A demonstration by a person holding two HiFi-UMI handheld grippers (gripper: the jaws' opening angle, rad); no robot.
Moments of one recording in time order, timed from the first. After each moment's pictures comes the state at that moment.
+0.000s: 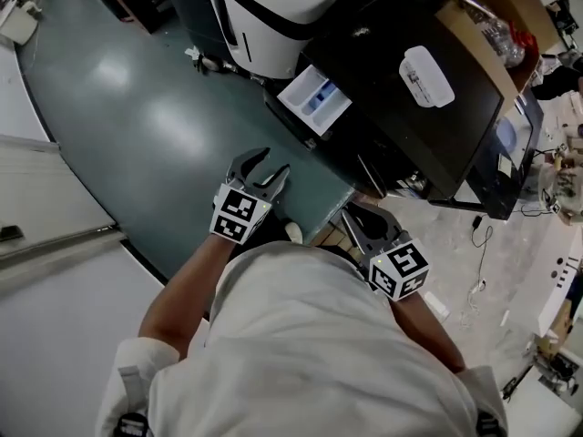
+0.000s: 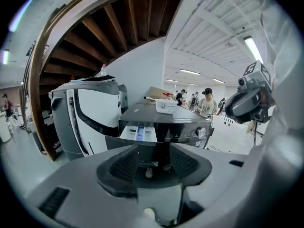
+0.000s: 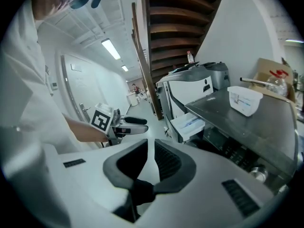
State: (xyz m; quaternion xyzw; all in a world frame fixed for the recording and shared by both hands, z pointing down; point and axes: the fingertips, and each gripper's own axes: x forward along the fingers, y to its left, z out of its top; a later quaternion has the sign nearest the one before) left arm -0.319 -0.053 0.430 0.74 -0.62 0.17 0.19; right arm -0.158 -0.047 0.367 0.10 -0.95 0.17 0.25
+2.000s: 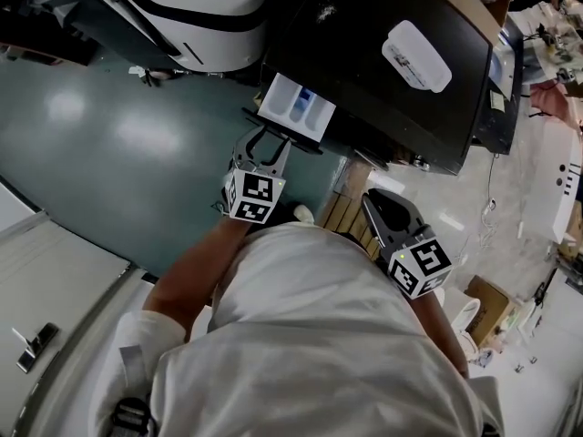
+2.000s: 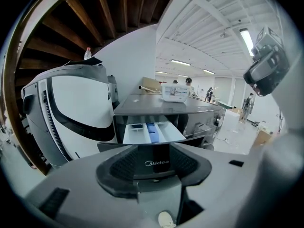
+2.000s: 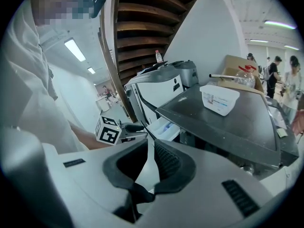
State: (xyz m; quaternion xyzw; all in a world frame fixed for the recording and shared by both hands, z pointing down) left arm -0.366 -0.193 0.497 0.78 -0.55 0.23 0.18; right arm -0.191 -0.141 0.365 0.28 -0.89 0.23 0.26
